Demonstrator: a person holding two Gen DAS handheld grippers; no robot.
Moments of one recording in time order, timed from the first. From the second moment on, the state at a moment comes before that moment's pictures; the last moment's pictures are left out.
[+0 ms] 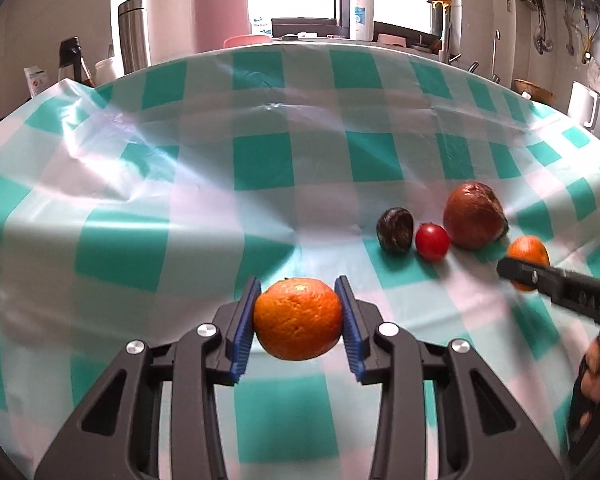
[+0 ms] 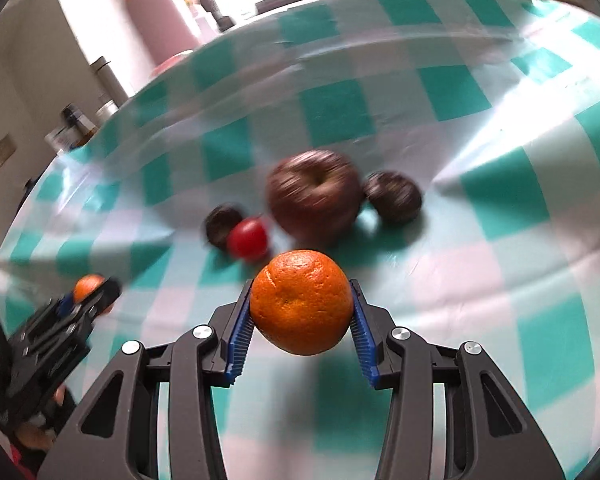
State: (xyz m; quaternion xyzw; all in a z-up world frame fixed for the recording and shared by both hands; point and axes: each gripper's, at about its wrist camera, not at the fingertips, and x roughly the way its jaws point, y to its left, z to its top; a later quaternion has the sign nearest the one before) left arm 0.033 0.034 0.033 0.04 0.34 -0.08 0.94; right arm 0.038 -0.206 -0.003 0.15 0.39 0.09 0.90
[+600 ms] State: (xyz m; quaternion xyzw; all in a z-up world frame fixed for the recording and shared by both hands) left arm -0.064 0.023 0.058 0.02 0.30 -0.10 0.95; right arm -0.101 -0.167 0.031 0.05 0.36 0.11 0.93
